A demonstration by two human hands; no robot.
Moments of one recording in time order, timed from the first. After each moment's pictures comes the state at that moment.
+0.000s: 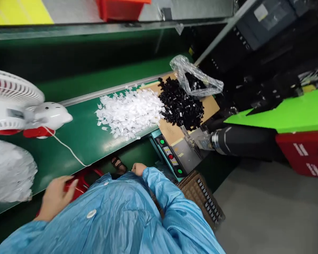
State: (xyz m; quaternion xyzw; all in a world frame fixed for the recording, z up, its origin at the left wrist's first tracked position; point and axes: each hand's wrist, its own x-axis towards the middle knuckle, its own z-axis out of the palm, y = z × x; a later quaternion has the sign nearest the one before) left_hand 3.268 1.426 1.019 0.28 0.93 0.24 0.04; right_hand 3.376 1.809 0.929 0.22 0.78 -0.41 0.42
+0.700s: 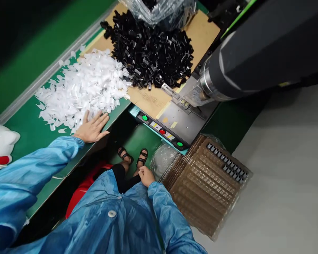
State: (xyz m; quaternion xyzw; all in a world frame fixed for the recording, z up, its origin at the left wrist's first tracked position) left_hand 3.138 1.732 0.881 0.68 0.72 0.08 0.14; right_hand 3.591 1.753 0.827 0.49 0.64 -0.57 0.18
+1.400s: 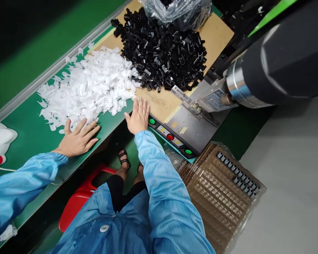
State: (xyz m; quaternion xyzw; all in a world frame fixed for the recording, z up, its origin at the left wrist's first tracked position) left_hand 3.124 1.657 0.886 0.63 0.77 0.09 0.09; right_hand 3.298 1.947 0.881 0.35 0.90 -0.24 -0.05
